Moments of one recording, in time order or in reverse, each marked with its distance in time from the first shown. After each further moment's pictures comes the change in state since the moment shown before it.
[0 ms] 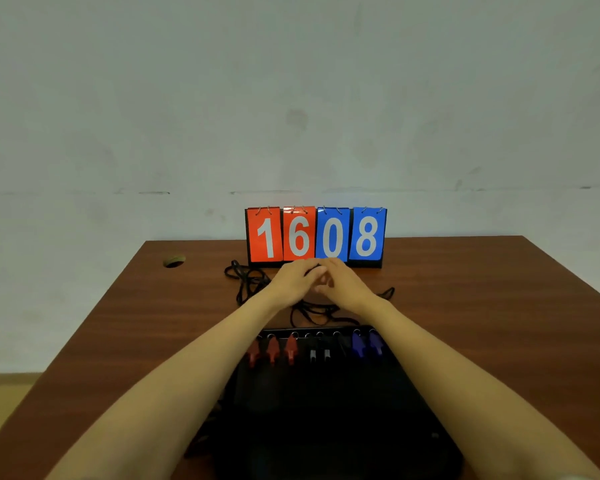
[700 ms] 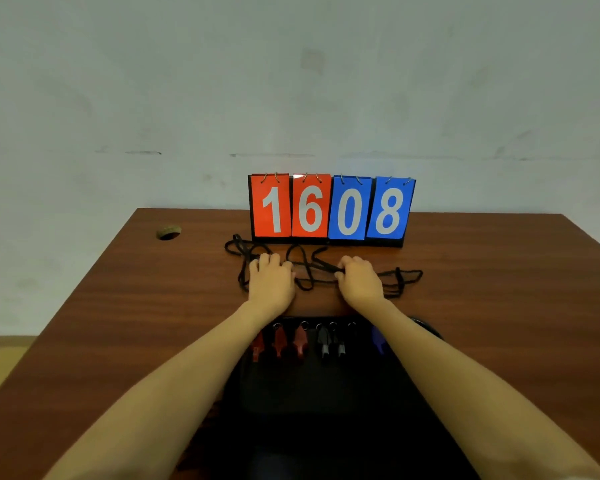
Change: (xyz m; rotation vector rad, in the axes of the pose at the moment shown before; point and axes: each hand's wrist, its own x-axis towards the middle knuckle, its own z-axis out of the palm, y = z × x) left_hand 0.023 -0.103 0.024 0.766 0.111 -0.219; right_hand 0.042 0.051 0.051 -0.312 0.076 0.267
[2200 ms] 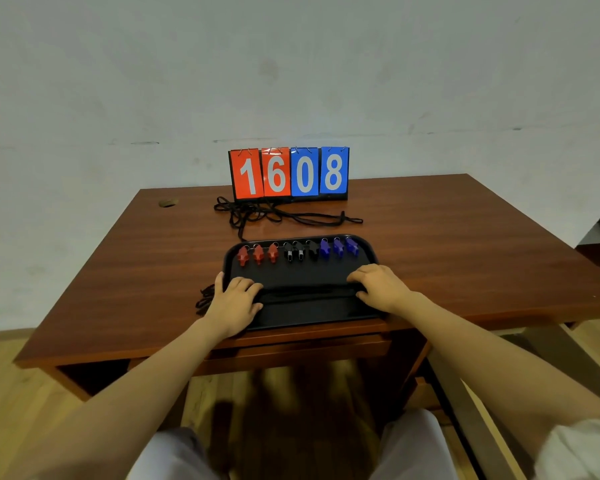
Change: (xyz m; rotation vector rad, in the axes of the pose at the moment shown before) left_hand -0.247 -0.005 -0.001 0.074 -0.118 0.231; right_hand -0.248 0.097 -0.039 -0.334 -0.150 -0.285
